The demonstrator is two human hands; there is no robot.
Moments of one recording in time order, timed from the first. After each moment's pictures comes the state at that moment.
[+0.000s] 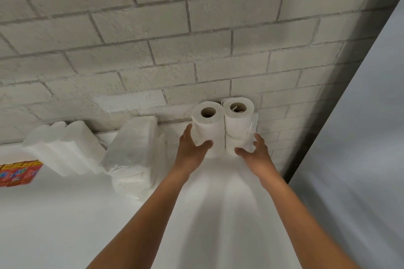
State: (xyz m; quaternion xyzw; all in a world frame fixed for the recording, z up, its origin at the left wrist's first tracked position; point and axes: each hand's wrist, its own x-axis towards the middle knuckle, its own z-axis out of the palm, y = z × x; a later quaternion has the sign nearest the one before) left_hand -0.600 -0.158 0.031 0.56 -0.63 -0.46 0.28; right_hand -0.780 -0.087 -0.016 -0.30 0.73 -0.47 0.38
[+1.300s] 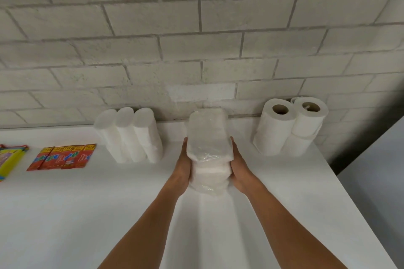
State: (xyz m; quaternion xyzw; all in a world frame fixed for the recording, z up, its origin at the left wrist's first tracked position) left_hand -0.377 -0.205 -0.002 0.47 -0.42 -0.68 0.36; right_hand -0.523 -0.162 -0.009 -0.27 0.56 -0.51 0.60
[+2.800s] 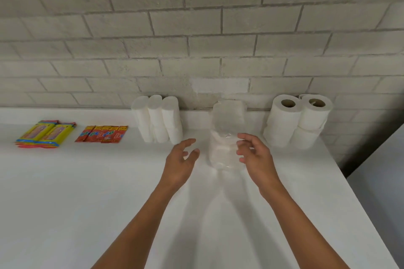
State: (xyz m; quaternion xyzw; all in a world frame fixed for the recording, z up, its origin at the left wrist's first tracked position) left_hand -0.304 -0.102 0.031 0.57 -0.61 -0.42 0.36; right_hand -0.506 -0.047 0.049 -0.40 0.63 -0.55 0.38
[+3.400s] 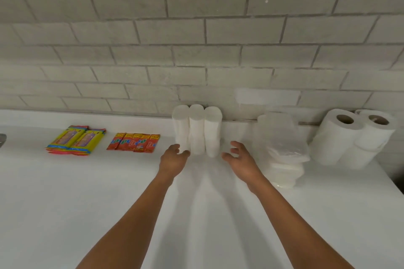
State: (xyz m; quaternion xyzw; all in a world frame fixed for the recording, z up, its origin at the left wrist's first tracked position) left_hand -0.162 -0.212 0.016 0.68 -0.51 -0.43 0.31; right_hand -0.368 -0.153 0.030 -0.45 0.66 -0.41 0.44
